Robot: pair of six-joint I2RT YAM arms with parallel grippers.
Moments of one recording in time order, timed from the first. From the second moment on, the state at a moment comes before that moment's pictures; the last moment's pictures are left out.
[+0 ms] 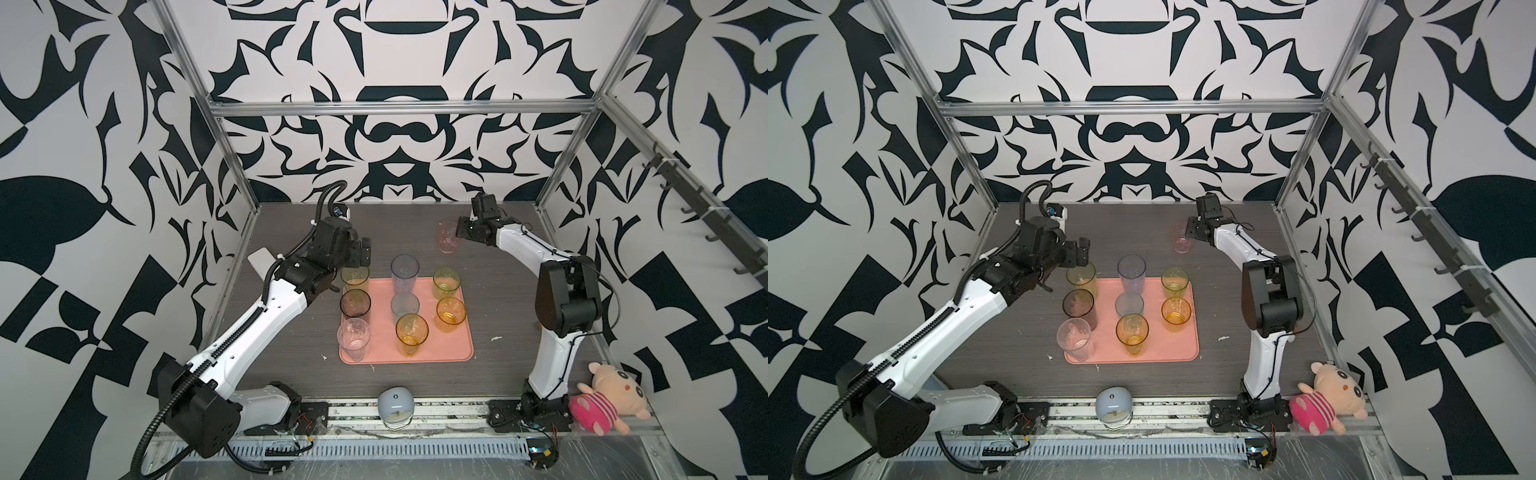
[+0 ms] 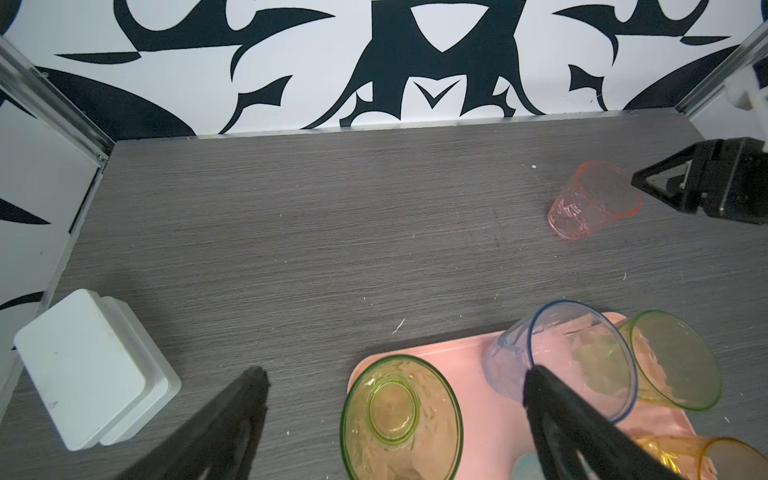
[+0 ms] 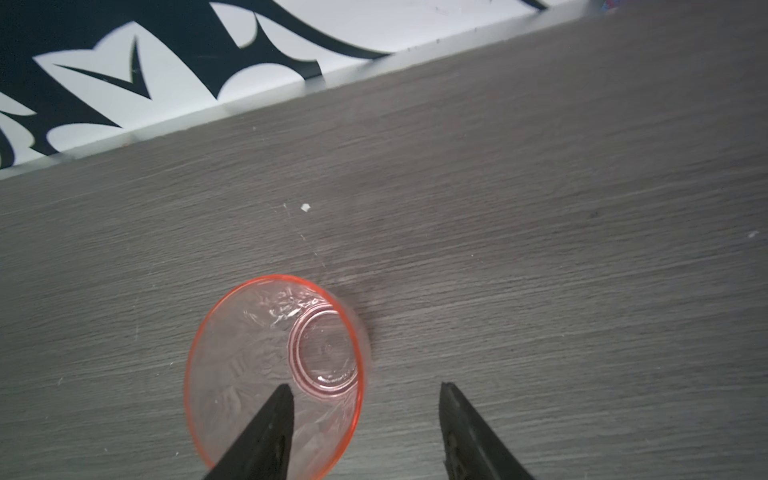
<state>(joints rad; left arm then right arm) -0.56 1.28 1.20 -0.52 -0.27 -0.26 0.19 1.98 1.54 -0.41 0.05 0.40</state>
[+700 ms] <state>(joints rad) -0.56 1.32 1.21 -0.52 -0.28 -0.24 0.18 2.07 1.63 -0.49 -0.03 0.48</state>
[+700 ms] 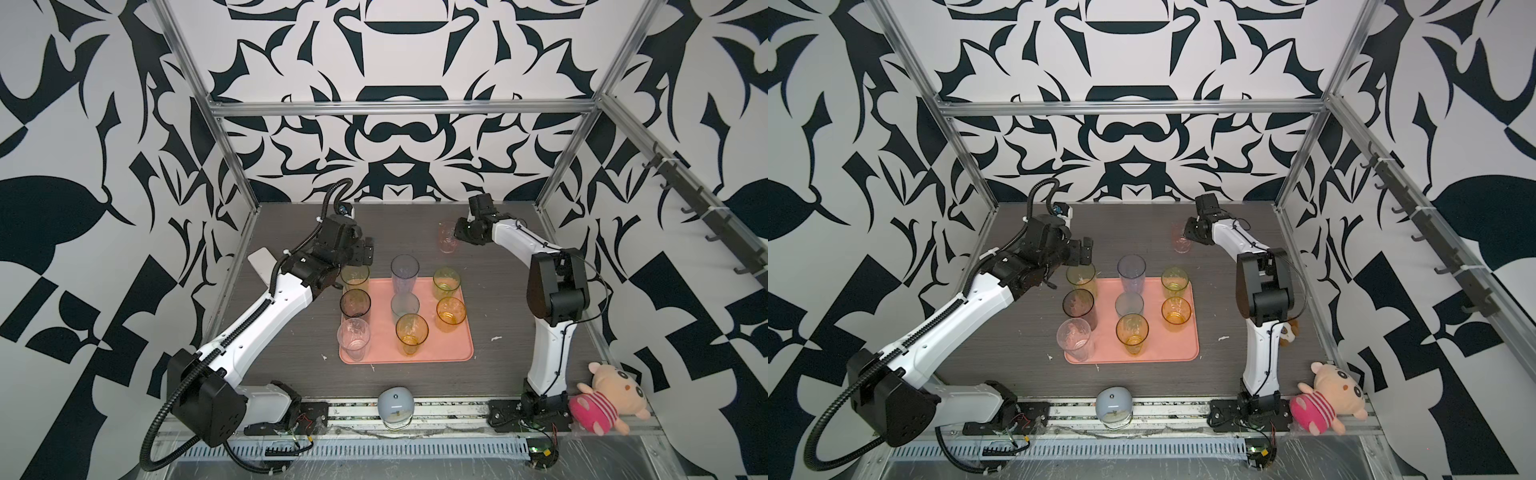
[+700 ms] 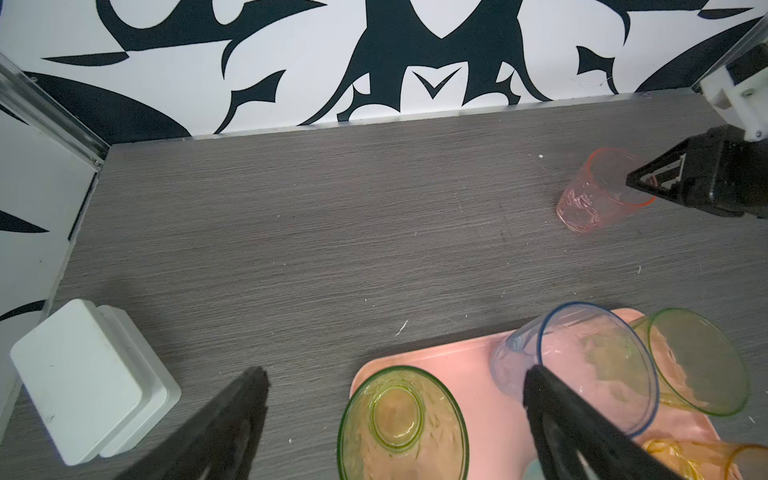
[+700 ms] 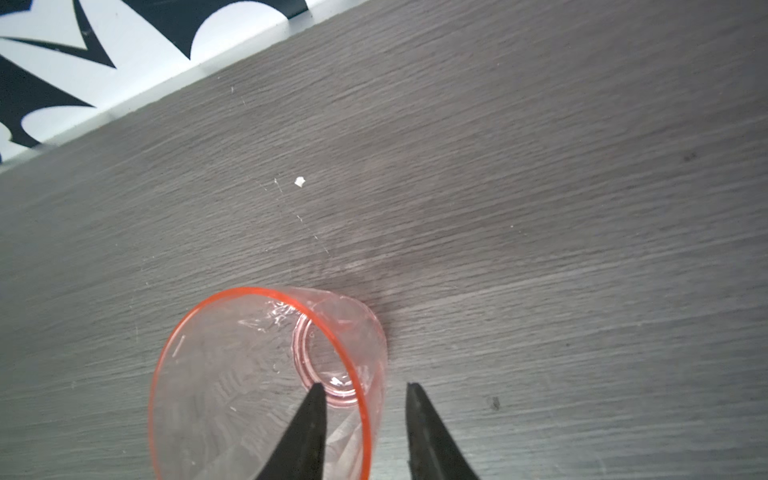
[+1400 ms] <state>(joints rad) -0.56 1.32 1.21 -0.52 -0.28 -0.24 0.16 2.11 1.68 -0.53 -0.07 0.49</state>
